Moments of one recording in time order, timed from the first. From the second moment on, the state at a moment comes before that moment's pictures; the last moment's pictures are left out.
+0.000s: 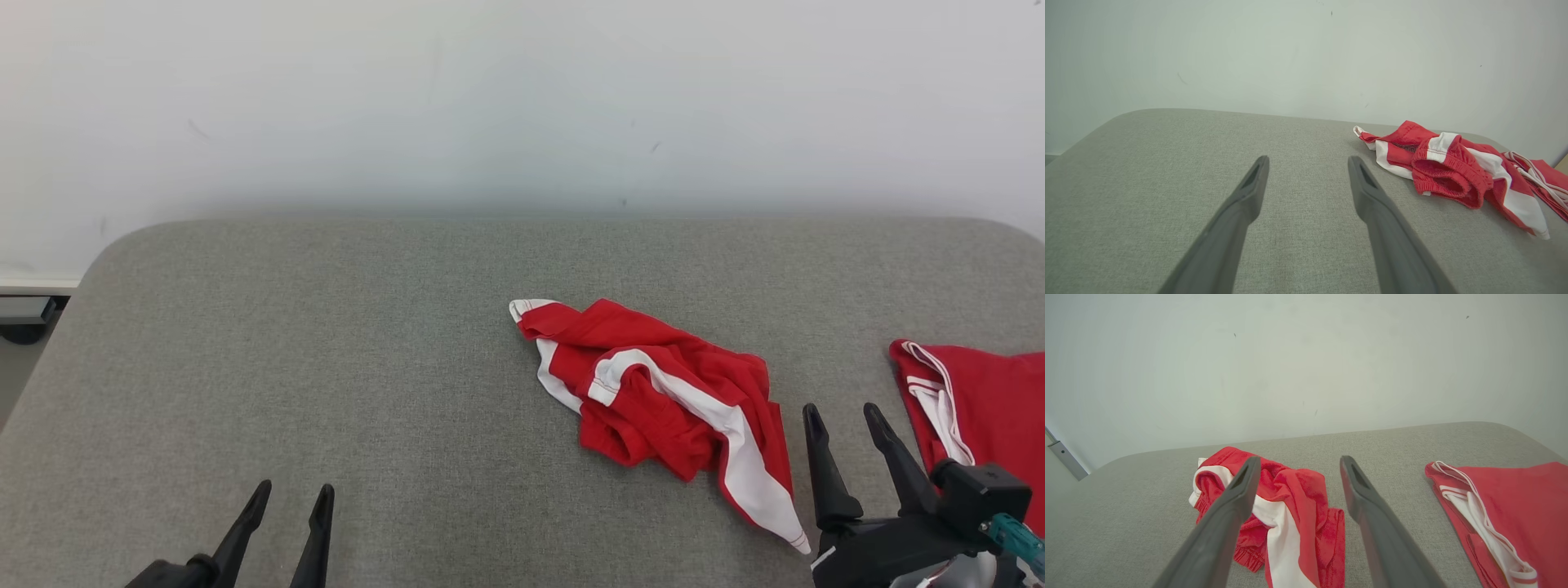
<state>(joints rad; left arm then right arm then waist) 0.00 0.39 -0.49 0.05 -0.51 0.12 -0.26 0.04 -0.20 0.12 0.04 0.45 -0.09 -0.14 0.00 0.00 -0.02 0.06</state>
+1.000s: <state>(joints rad) 0.10 0.36 -0.35 -0.05 -0.51 0.12 -0.26 0.05 -0.19 0.09 0.07 0.45 -0.11 -0.11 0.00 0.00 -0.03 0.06</state>
